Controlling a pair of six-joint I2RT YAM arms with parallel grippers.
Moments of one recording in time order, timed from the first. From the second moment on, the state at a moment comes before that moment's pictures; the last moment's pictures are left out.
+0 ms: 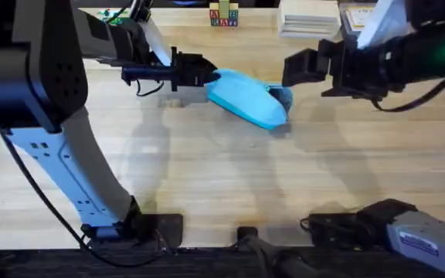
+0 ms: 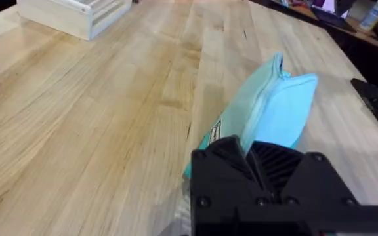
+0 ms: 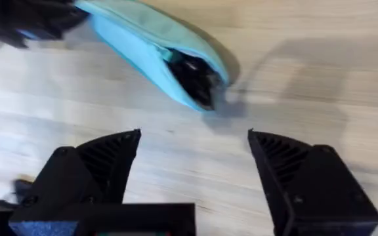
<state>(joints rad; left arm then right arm) 0.04 2.08 1.18 -0.41 1.42 1.02 0.31 1.16 1.14 -1.00 -0.19 0.45</state>
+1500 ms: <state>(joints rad) 0.04 2.08 1.18 -0.41 1.42 1.02 0.25 1.45 0.76 -0.08 -0.58 1.05</state>
